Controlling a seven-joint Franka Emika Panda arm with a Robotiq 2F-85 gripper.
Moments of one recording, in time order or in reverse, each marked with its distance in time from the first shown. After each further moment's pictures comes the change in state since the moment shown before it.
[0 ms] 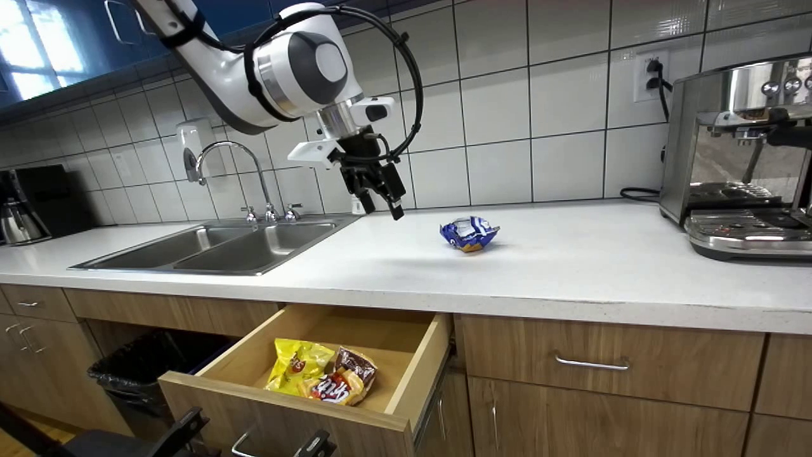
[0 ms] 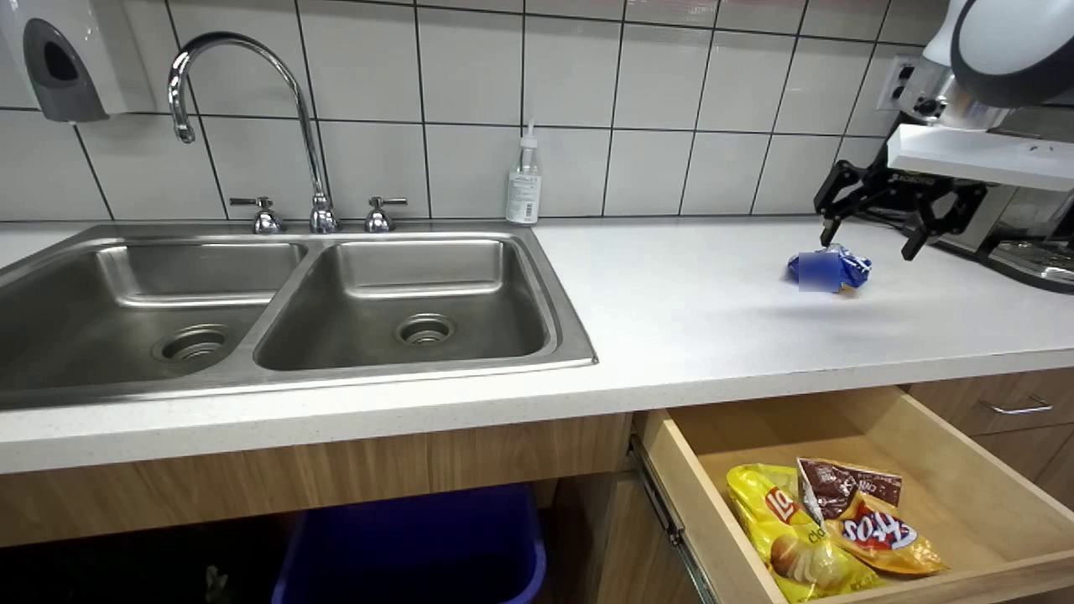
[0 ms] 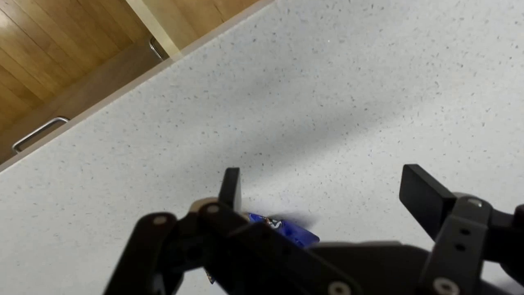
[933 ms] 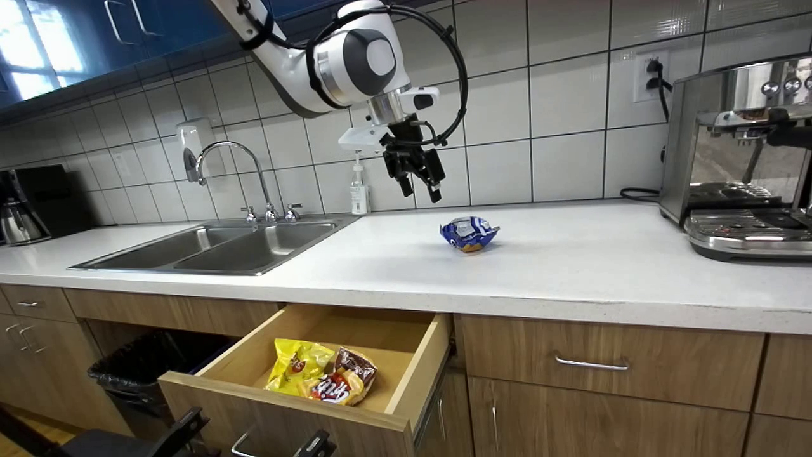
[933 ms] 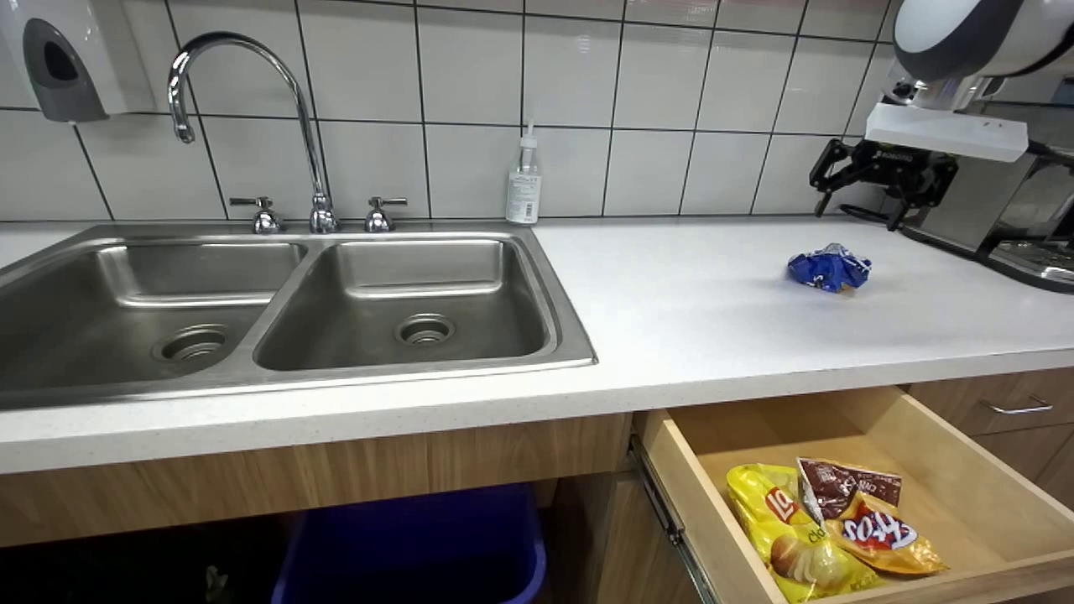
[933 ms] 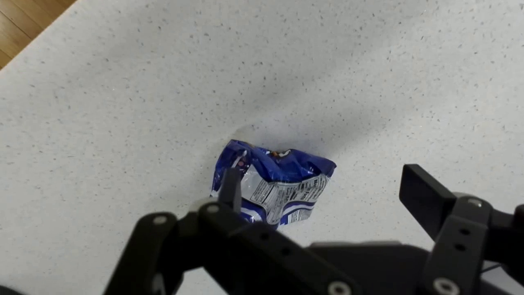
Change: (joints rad) arm -0.042 0.200 -0.032 0.312 0.149 -0.105 -0.126
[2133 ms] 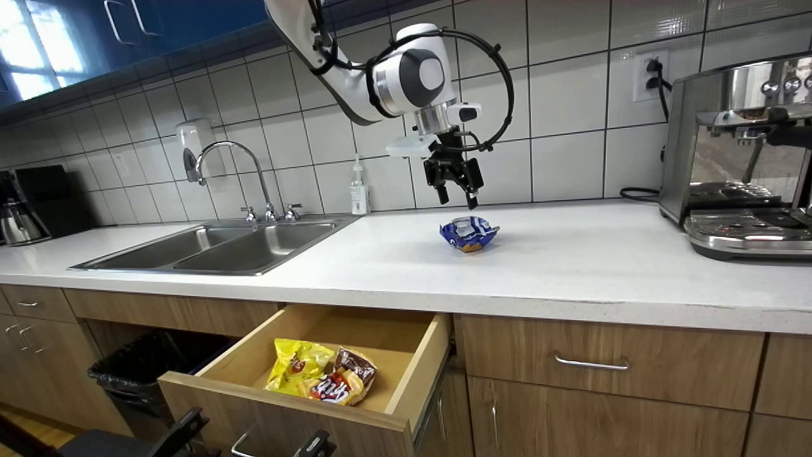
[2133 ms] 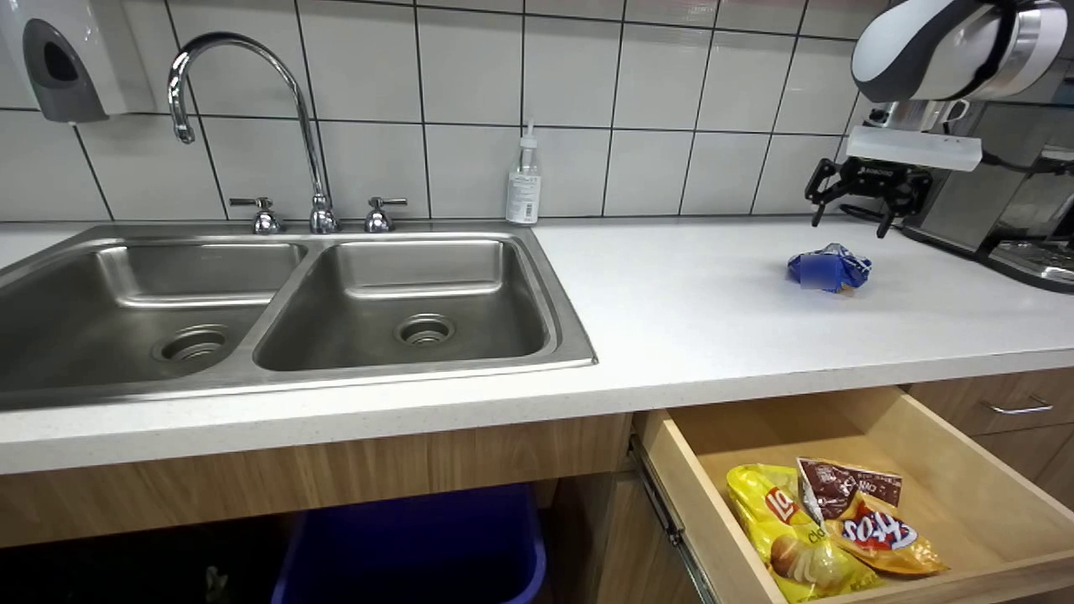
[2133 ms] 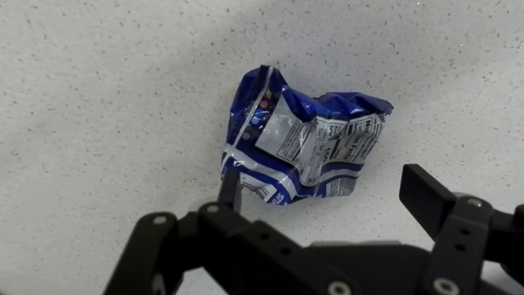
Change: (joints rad) arm -0.074 0.289 -0.007 0.384 0.064 -0.181 -0.068
